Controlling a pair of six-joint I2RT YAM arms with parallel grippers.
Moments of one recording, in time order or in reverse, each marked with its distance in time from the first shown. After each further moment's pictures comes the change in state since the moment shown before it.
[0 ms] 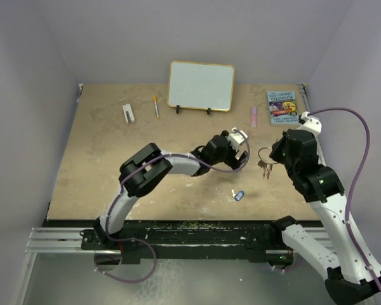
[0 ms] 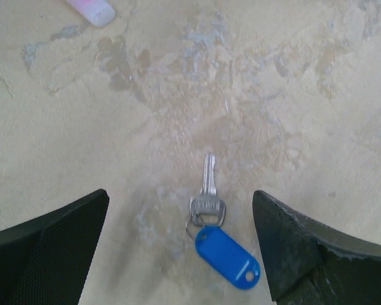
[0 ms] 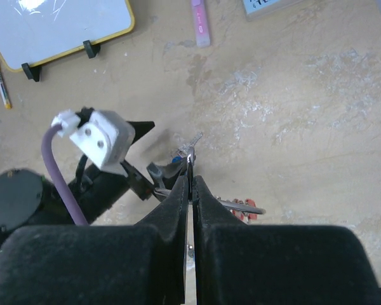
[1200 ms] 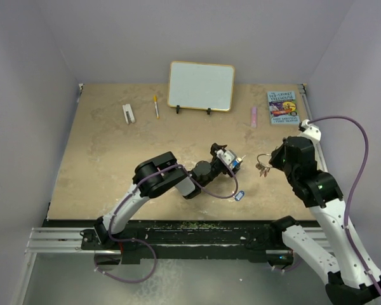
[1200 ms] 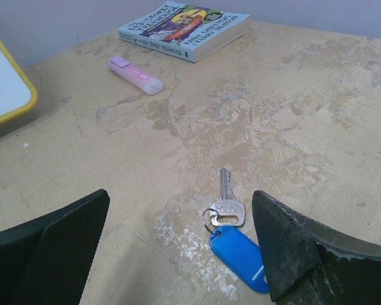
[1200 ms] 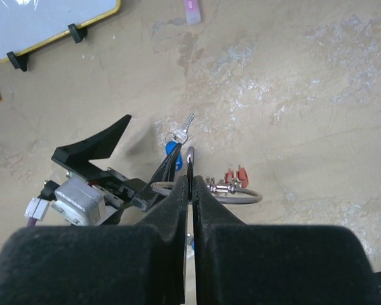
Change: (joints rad) left arm -0.078 0.150 -0.349 1.003 -0.210 0.205; right arm 0.000 -0.067 -0.071 -0.031 -0.004 0.062
